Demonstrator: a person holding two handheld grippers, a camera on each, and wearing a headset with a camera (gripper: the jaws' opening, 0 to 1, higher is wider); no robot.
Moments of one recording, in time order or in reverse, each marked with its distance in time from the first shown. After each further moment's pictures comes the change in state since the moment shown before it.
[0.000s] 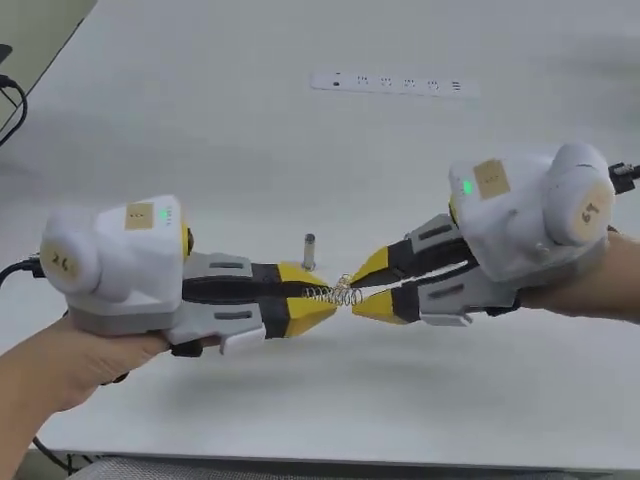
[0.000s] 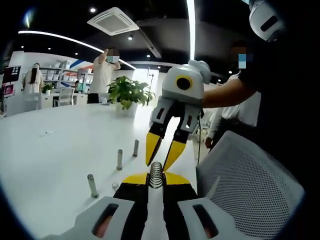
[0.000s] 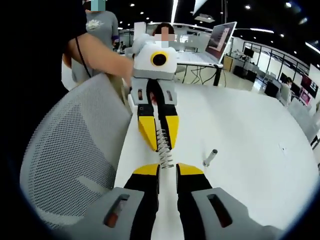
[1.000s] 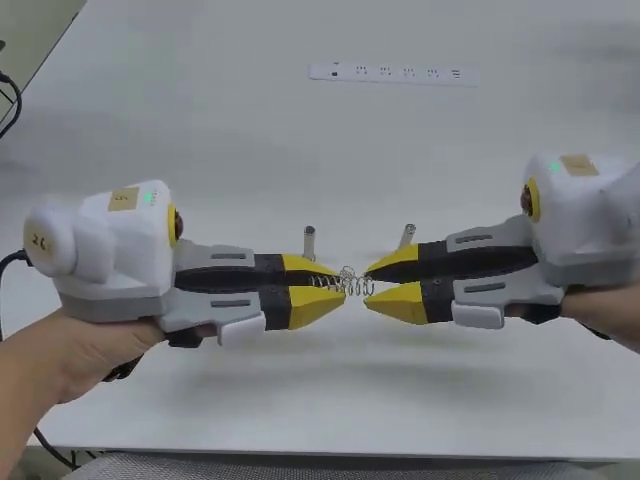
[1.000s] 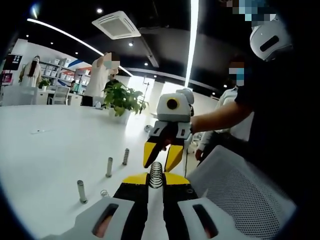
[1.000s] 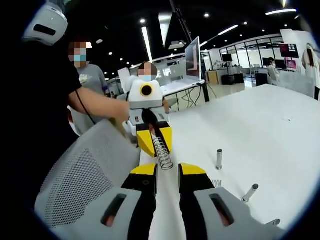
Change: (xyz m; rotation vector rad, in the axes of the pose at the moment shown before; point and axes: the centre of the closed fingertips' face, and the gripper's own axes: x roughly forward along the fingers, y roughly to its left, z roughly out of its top) left arm 0.001 -0.013 0.020 -0.075 -0.082 -0.078; right arm -0.022 0.007 0.021 0.270 -0.314 0.042
